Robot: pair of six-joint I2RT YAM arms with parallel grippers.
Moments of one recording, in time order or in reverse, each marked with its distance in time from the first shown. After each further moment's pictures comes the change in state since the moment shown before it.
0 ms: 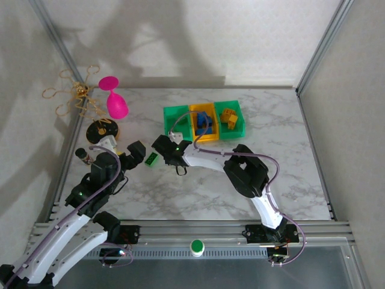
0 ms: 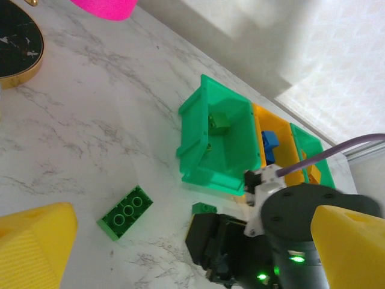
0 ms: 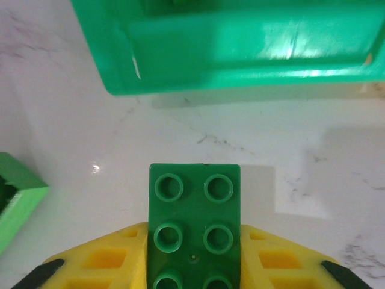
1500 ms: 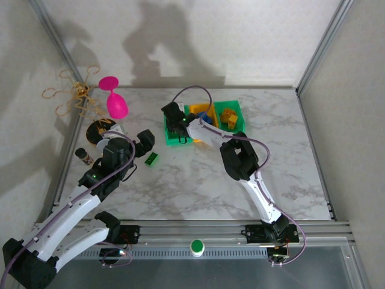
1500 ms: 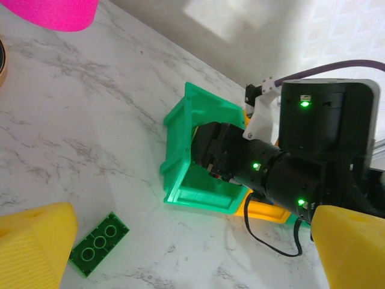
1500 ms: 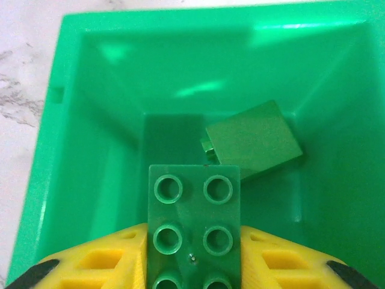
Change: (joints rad) left arm 0.002 0.236 0.072 0.172 0.008 0.031; right arm -0.239 0.292 0.455 0.066 -0.088 -0.307
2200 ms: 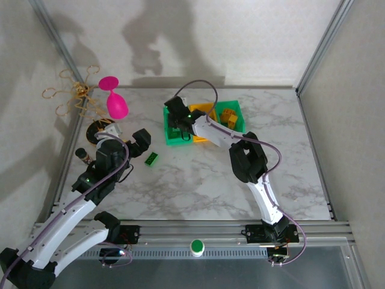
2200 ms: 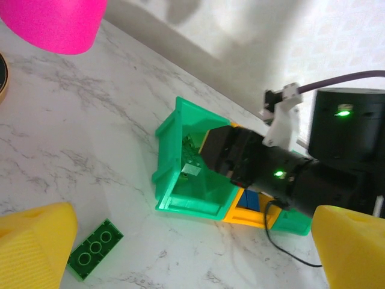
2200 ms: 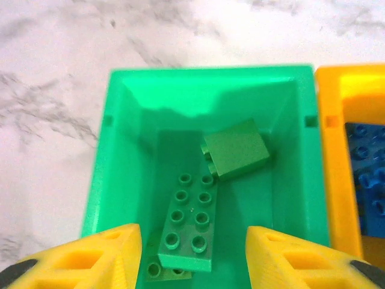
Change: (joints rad) left arm 0.005 -0.072 0.022 -0.041 -0.001 0.004; right arm -0.003 -0.159 -0.085 -0.002 -0.011 -0.016
